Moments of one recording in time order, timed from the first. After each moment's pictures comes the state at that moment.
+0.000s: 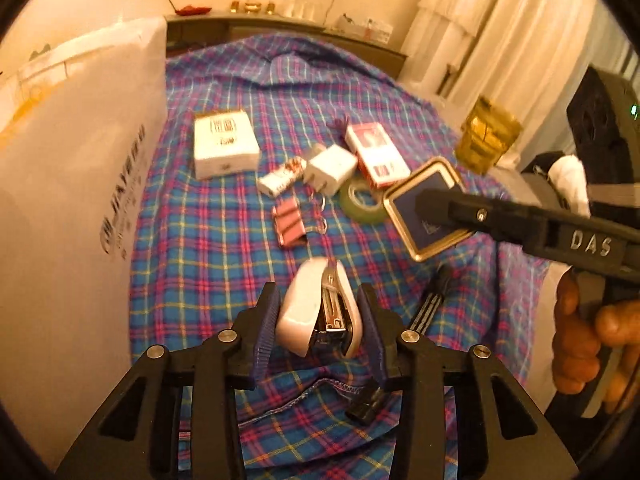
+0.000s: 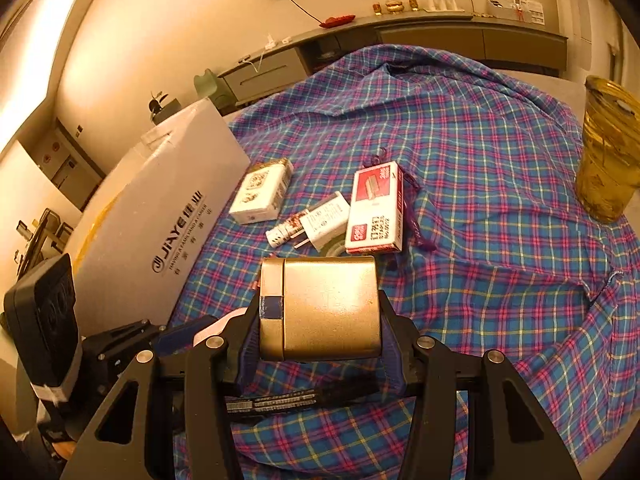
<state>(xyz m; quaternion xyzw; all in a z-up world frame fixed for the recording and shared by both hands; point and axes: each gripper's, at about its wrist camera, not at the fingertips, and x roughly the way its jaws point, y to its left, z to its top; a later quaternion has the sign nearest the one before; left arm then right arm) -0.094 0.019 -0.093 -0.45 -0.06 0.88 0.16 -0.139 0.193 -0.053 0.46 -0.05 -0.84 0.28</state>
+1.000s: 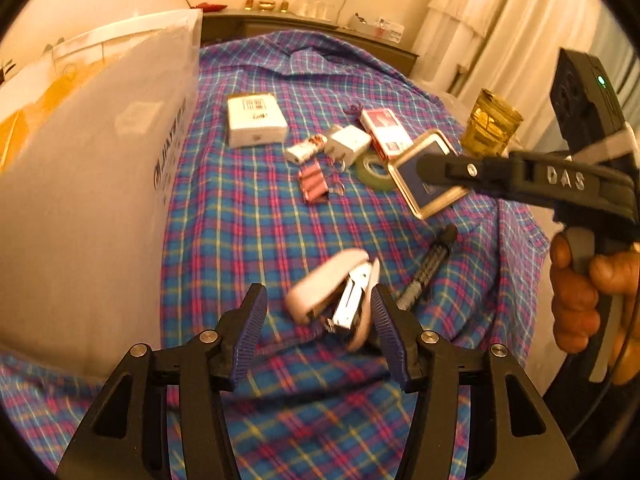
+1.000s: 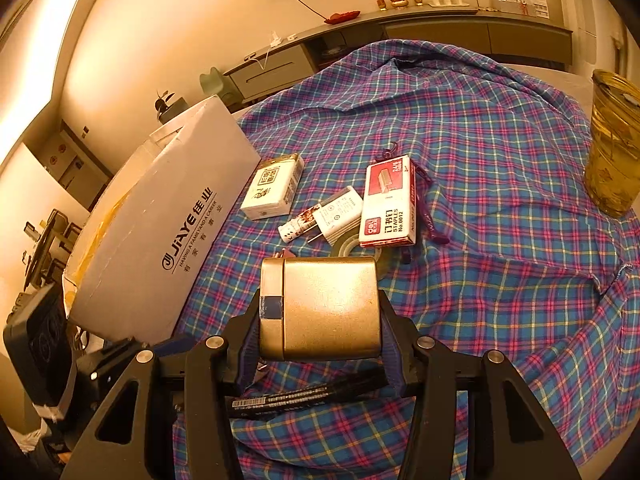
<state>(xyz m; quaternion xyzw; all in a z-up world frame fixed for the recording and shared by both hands) -0.050 0.004 -0.097 -0.46 -0.06 0.87 0.14 -0.140 0.191 -0.056 0.48 -0.06 -0.83 0.30</state>
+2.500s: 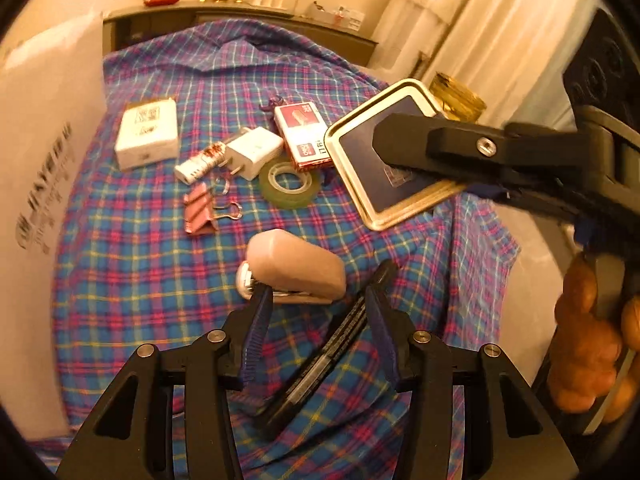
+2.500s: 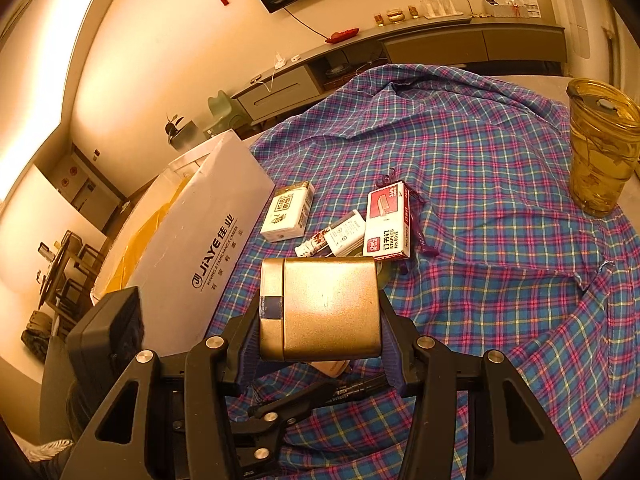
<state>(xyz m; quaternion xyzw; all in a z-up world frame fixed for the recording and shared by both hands) -0.081 0.059 -0.086 -0.47 -0.06 0.86 0.21 -0.133 0.217 -0.027 0.45 -0.10 -0.83 0.31</state>
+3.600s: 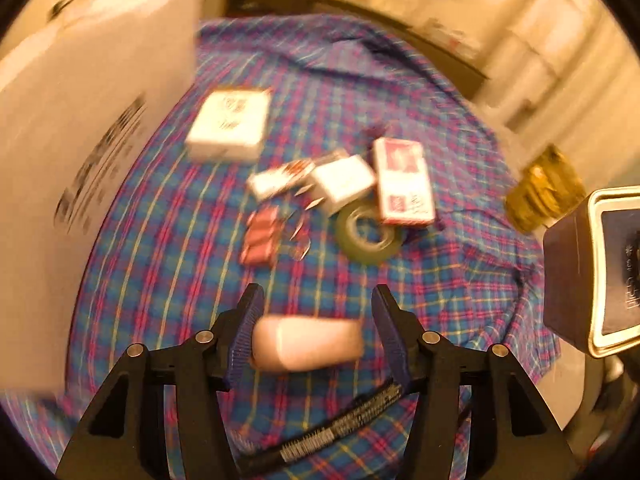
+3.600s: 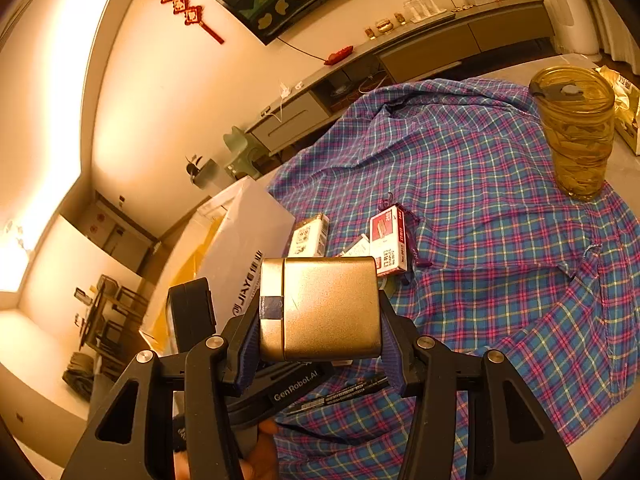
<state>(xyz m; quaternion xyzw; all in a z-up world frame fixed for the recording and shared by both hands) -0.132 0.056 -0.093 -0.49 -0.14 0.86 0.03 -0.130 0.264 0.001 0.42 -0.20 -0.82 0.33</state>
